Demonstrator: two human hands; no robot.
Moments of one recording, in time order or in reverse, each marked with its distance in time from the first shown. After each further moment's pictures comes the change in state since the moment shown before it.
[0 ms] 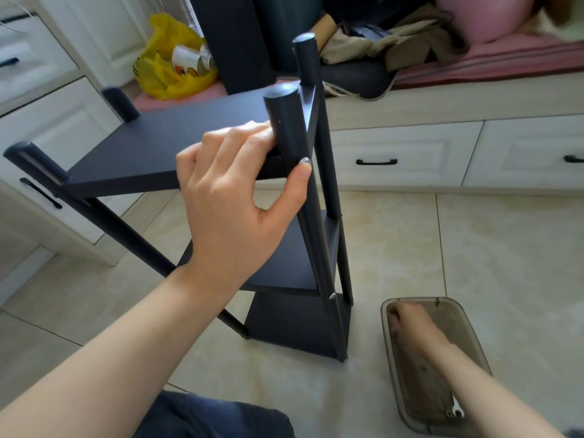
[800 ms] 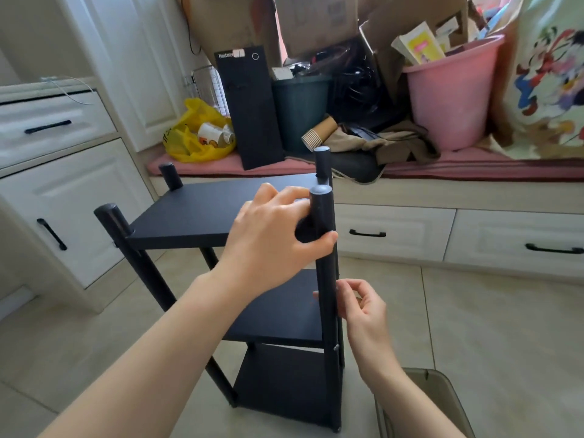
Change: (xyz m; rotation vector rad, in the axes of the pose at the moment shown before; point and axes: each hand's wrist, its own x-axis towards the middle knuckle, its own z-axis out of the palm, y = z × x) left_hand 0.050 -0.001 -0.021 -0.040 -0.456 -0.099; right_hand -0.081 -0.198 -0.130 1.247 0.387 -0.290
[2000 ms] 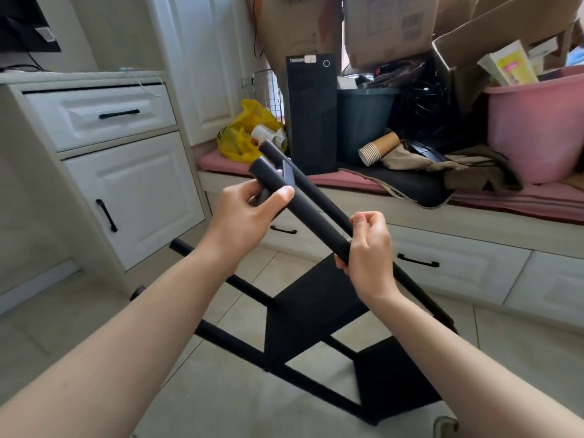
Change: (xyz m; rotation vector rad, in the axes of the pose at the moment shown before) left_hand -0.001 -0.137 -0.041 -0.681 0.289 -0.463; right_hand 0.095 -0.054 0.126 -0.249 -0.038 -0.250
